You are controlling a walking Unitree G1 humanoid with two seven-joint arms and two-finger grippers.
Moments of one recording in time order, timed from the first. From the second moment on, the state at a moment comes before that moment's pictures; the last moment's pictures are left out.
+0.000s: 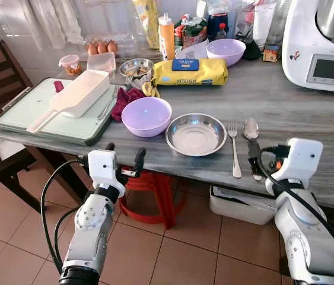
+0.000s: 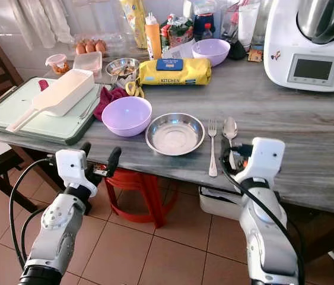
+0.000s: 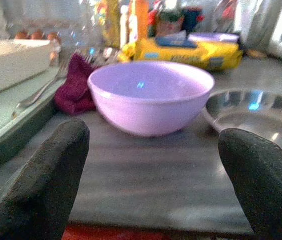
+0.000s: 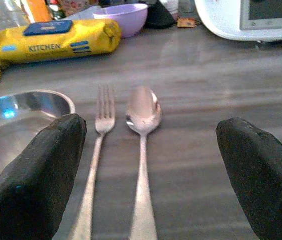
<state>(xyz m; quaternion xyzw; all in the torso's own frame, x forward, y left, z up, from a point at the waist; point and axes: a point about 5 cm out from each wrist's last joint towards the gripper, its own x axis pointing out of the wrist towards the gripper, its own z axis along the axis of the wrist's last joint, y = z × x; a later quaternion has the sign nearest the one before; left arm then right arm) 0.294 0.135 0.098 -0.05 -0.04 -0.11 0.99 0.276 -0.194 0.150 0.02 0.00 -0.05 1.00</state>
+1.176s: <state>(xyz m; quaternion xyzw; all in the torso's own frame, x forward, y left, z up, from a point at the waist) 0.295 0.128 0.087 -0.05 0.00 -0.14 0.99 0.265 -0.197 0.128 0.00 0.05 -0.10 0.99</state>
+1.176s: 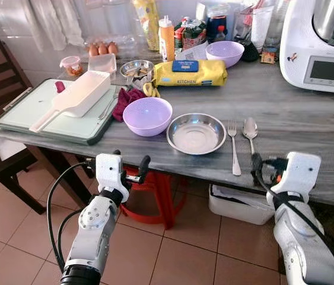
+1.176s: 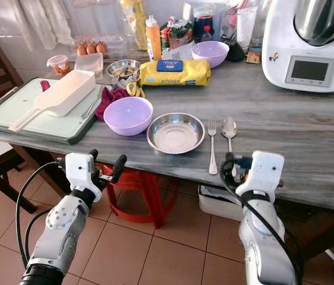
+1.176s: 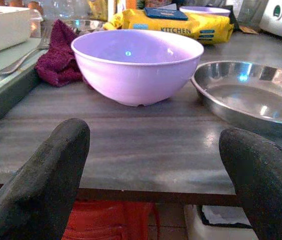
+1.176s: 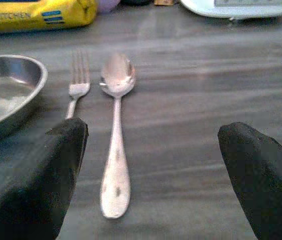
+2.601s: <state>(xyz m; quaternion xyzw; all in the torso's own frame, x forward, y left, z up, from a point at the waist) 0.285 0.126 0.089 -0.06 0.02 -0.19 0.98 0.283 -0.145 0.121 0.01 0.08 0.01 1.00</state>
